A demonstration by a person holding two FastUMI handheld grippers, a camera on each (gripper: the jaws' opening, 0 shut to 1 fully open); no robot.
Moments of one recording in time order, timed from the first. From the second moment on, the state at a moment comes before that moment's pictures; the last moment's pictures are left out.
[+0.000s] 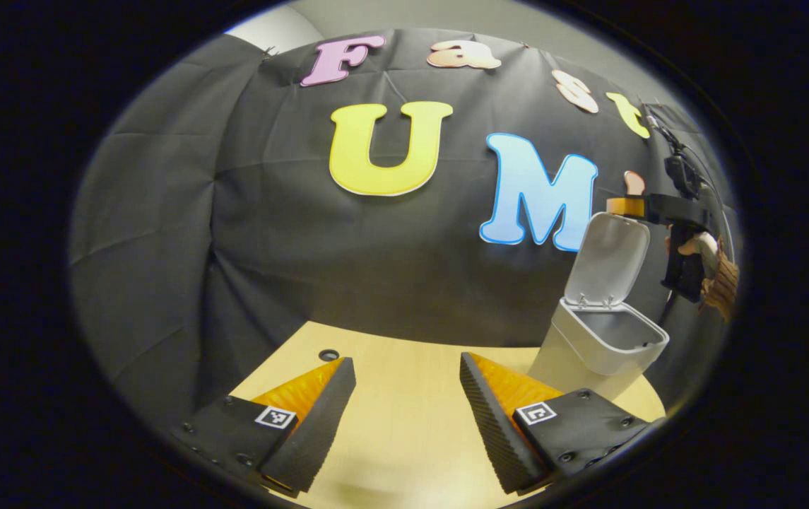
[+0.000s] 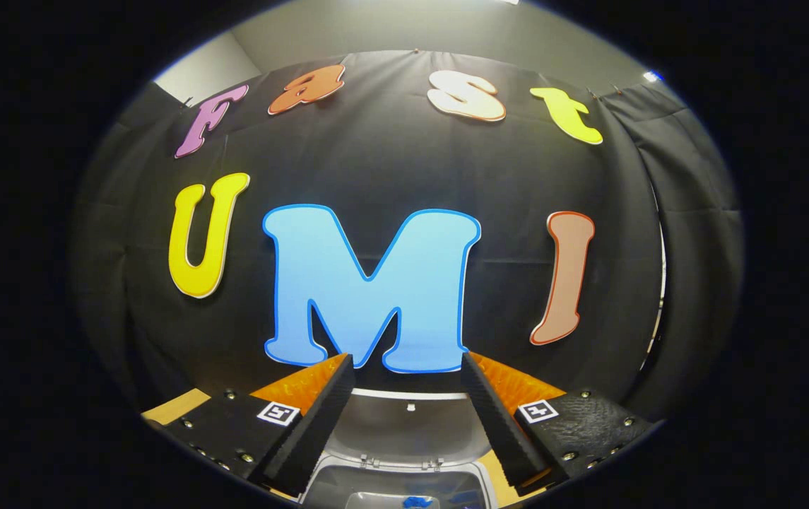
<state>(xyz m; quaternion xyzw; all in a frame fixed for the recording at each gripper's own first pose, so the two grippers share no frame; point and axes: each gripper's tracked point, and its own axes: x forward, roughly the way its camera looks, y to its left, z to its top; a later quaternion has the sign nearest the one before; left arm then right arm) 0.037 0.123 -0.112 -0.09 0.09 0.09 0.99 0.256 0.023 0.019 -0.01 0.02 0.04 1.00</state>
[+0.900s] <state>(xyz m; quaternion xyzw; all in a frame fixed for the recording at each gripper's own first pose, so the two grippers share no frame) 0.038 0.074 -0.100 -0.07 0.08 0.03 0.99 0.171 0.024 -0.021 0.01 0.06 0.06 1.00</state>
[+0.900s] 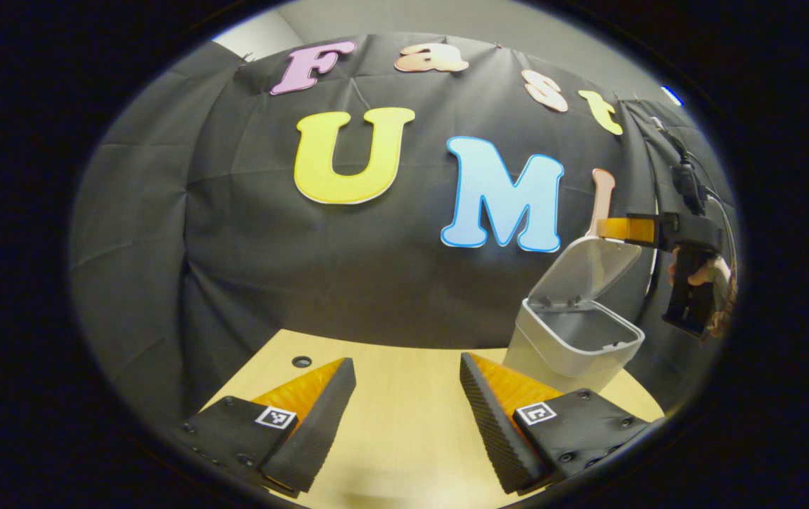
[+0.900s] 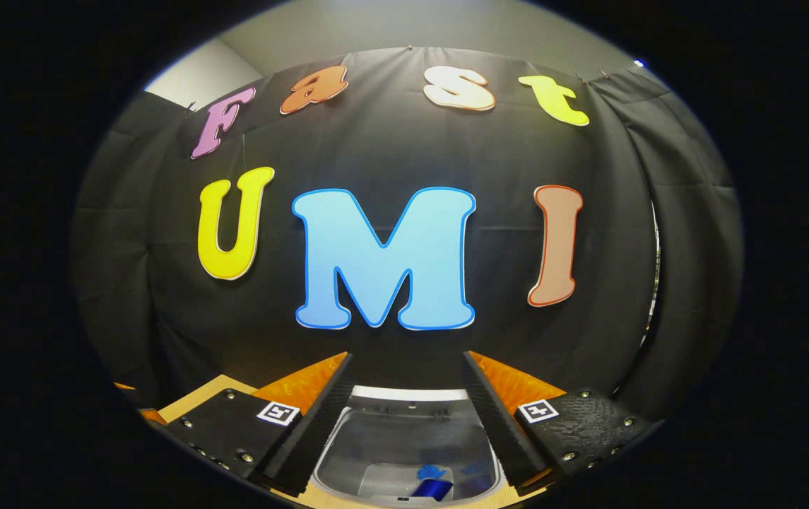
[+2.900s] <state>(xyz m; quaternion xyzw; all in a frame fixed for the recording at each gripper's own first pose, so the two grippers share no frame) 0.034 0.061 -0.110 -0.08 0.08 0.03 0.99 0.112 0.033 -0.157 0.03 0.10 0.07 0.99</state>
